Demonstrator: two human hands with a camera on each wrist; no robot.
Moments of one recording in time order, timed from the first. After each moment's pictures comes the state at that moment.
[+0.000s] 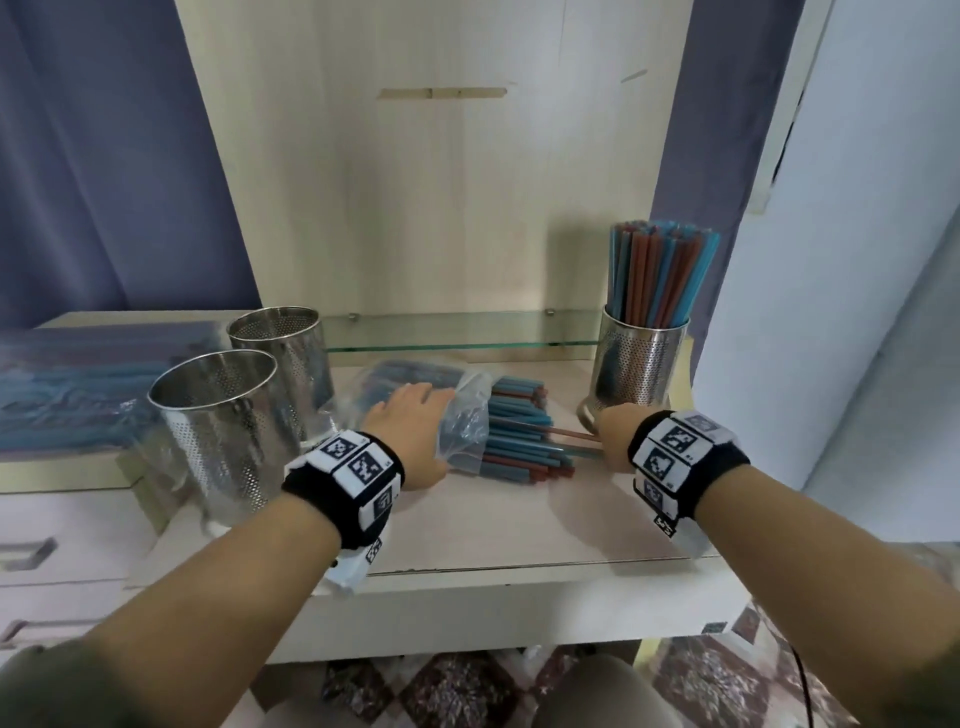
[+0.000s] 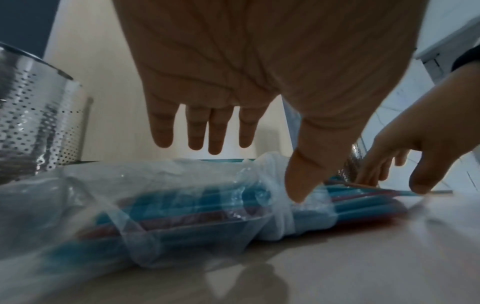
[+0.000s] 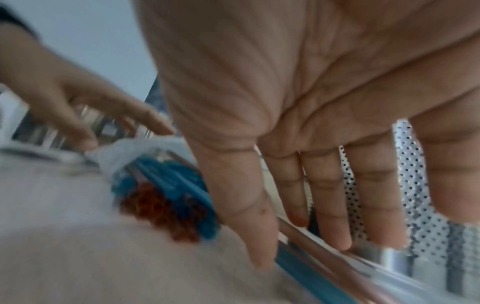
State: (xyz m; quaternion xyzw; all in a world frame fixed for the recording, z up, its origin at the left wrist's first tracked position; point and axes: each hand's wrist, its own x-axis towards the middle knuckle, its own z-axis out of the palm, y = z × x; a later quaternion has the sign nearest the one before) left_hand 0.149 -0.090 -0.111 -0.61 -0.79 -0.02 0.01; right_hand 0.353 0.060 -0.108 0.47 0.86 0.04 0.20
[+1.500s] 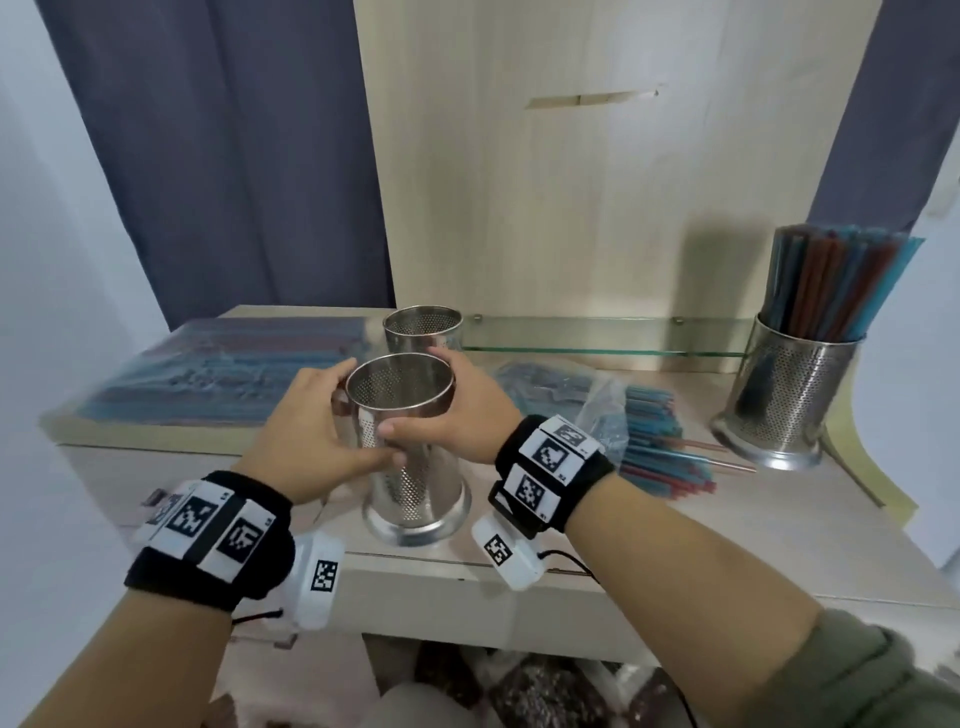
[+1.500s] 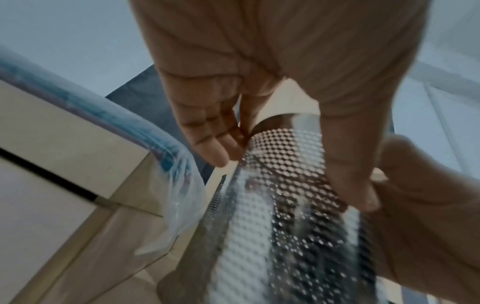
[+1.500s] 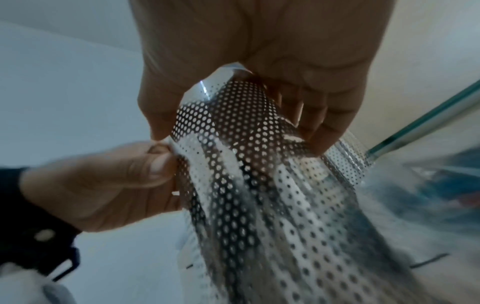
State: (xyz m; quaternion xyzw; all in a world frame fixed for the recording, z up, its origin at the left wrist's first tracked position) left_hand 0.029 -0.263 -0.084 -0.49 -0.79 -0.37 0.01; right_hand 0.142 -0.105 -0.097 0.16 0.84 -0.46 -0.25
